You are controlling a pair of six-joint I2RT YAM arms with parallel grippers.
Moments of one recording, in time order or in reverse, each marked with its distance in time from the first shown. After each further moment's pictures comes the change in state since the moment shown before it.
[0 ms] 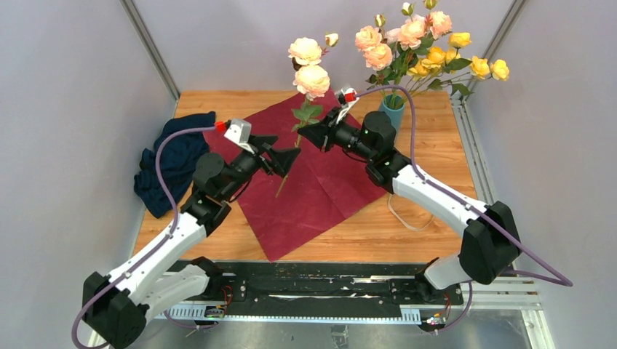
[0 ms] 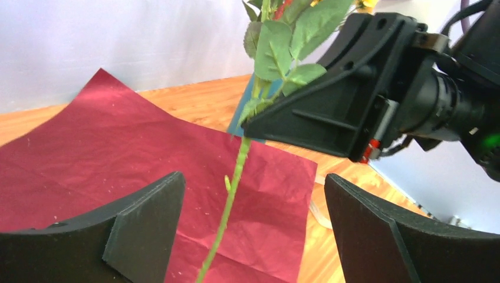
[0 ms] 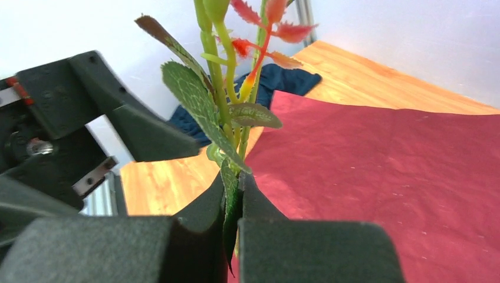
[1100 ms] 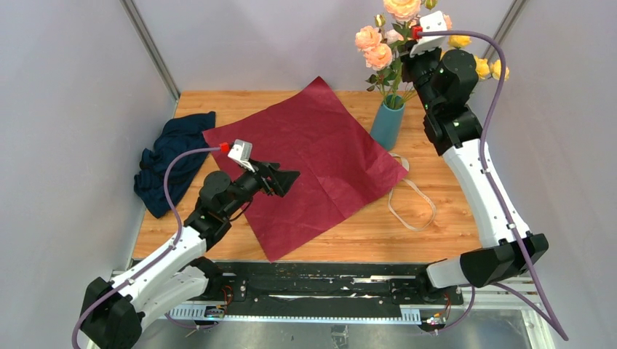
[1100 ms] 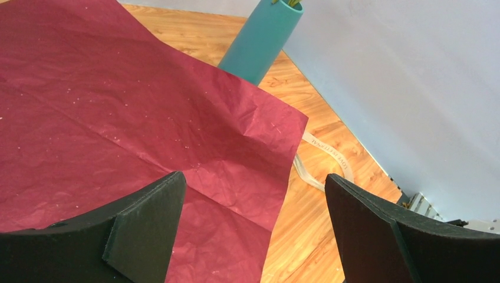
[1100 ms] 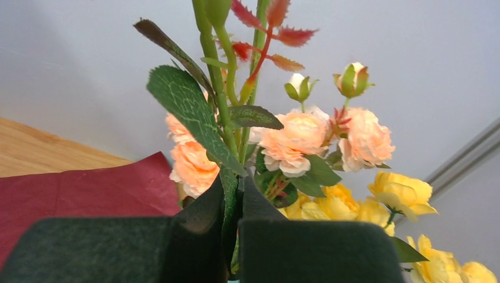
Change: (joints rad) left arm -0.019 -0.118 -0.241 0.000 -0.008 -0.190; right arm -0.335 -0.058 0.538 -0.526 0.478 -0.654
